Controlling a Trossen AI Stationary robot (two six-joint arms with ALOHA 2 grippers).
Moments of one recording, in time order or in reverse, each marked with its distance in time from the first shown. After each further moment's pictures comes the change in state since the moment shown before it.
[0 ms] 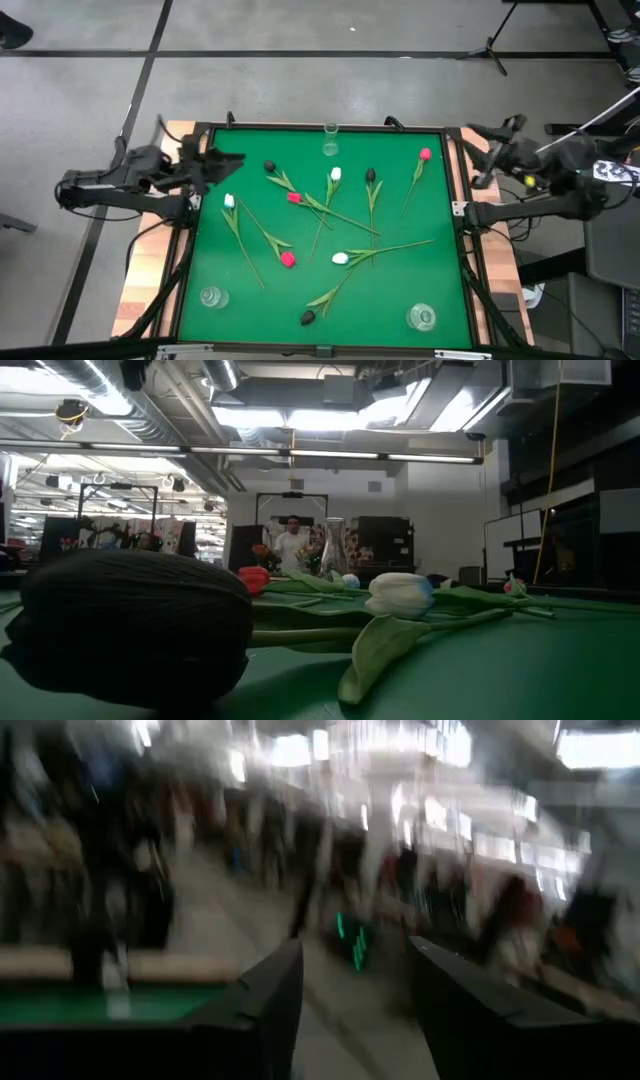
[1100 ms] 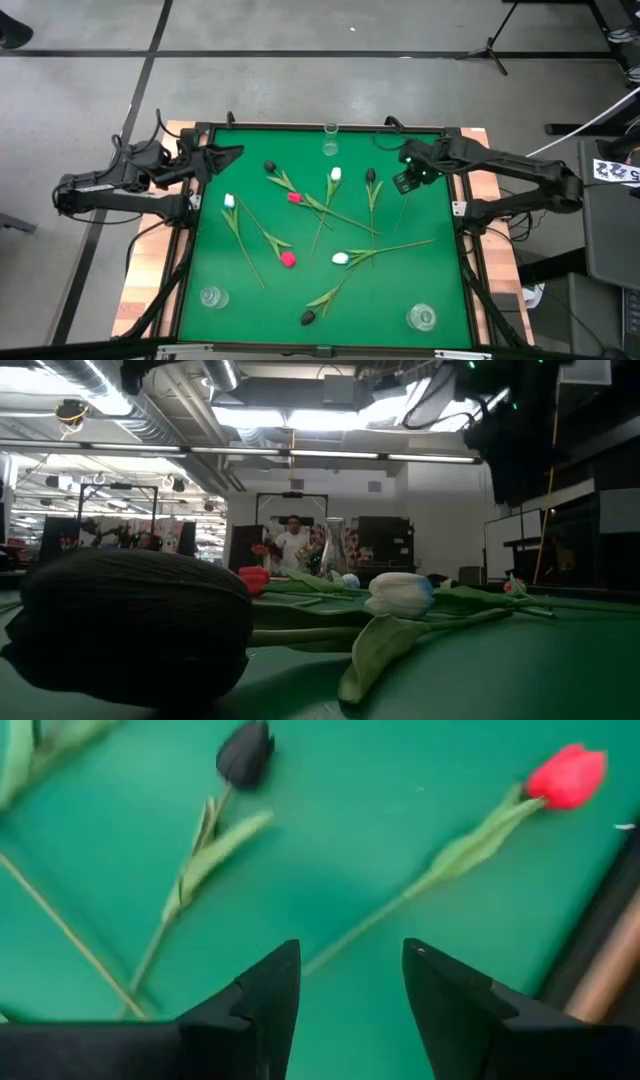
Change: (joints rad) left arm 0.086 -0.009 0.026 -0.042 -0.018 -0.070; right arm -0.438 0.762 0.055 -0.768 -0.395 1.084
